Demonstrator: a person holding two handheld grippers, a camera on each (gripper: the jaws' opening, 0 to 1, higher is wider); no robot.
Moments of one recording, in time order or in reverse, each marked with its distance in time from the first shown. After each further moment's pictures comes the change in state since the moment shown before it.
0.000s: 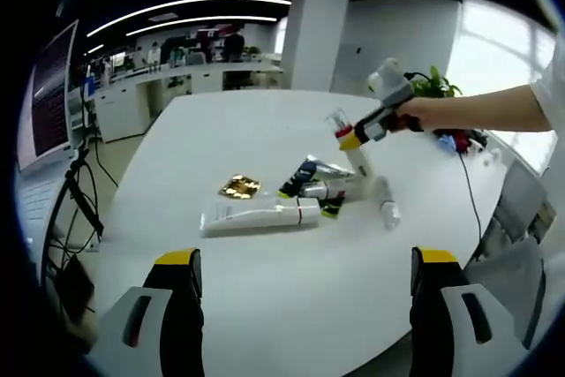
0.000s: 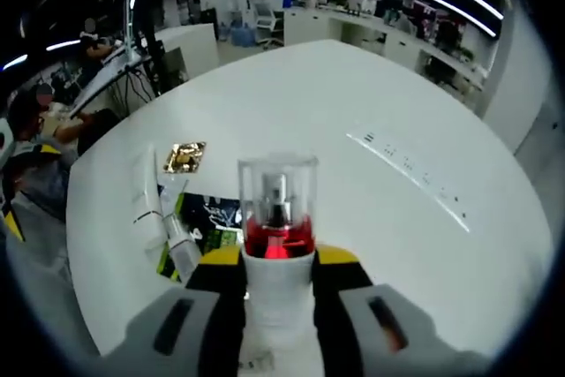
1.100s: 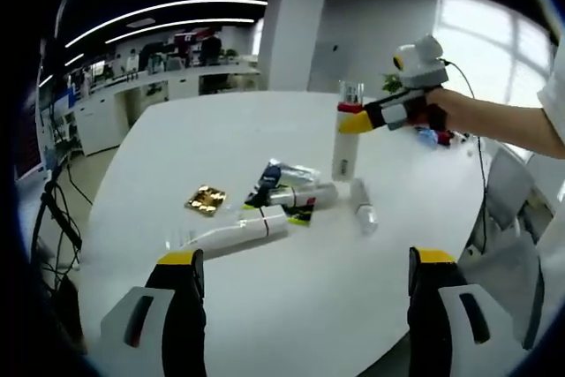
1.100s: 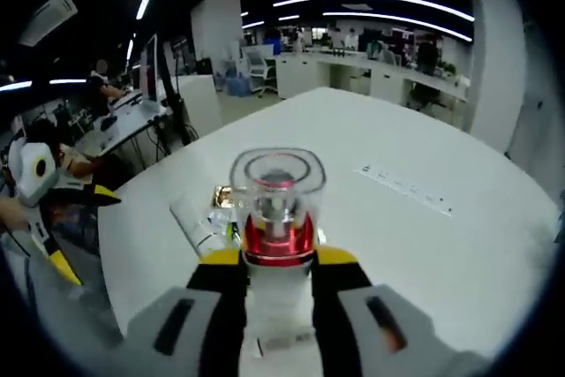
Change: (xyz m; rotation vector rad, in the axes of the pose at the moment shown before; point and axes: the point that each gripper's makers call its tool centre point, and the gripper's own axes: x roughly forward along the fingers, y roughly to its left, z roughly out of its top) left arm 0.031 -0.045 0.013 0.076 -0.008 -0.102; right arm -0.084 0.058 0.013 0.089 -0.249 -0.011
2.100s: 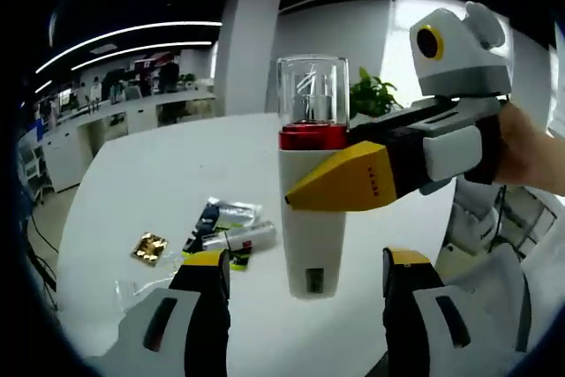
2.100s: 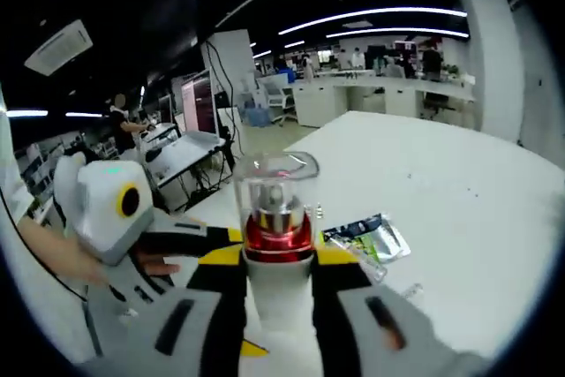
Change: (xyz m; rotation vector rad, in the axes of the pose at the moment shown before) left arm 0.023 -0.077 0.030 0.095 -0.083 -0.174; right arm -0.065 0.138 0.013 0.082 -0.143 0.098
